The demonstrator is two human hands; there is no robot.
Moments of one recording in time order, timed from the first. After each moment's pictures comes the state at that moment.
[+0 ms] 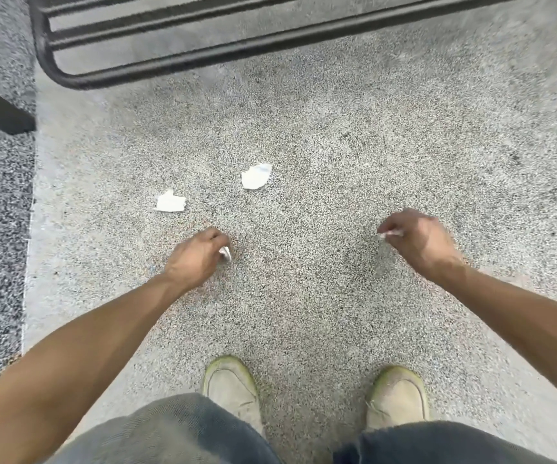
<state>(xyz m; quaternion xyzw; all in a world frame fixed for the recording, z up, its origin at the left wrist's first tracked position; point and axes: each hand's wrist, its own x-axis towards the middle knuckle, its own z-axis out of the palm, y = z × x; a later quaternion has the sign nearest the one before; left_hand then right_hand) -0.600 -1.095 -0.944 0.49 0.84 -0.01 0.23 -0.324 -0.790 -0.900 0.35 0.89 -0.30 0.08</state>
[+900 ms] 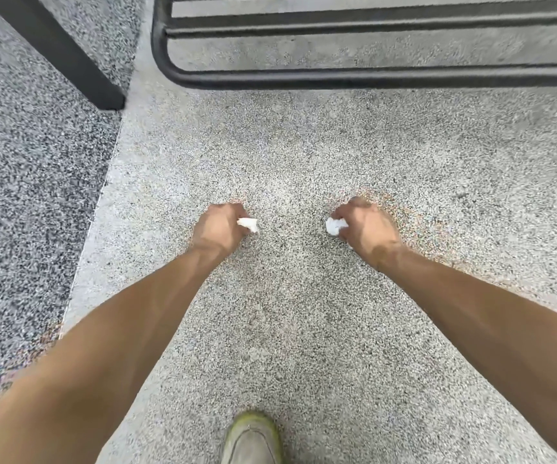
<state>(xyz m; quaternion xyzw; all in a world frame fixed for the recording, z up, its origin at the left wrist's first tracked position) -0.716 -1.078 -0.948 0.15 0.95 0.08 0.27 -0.576 -0.845 -0.962 0.18 0.94 -0.26 0.14</state>
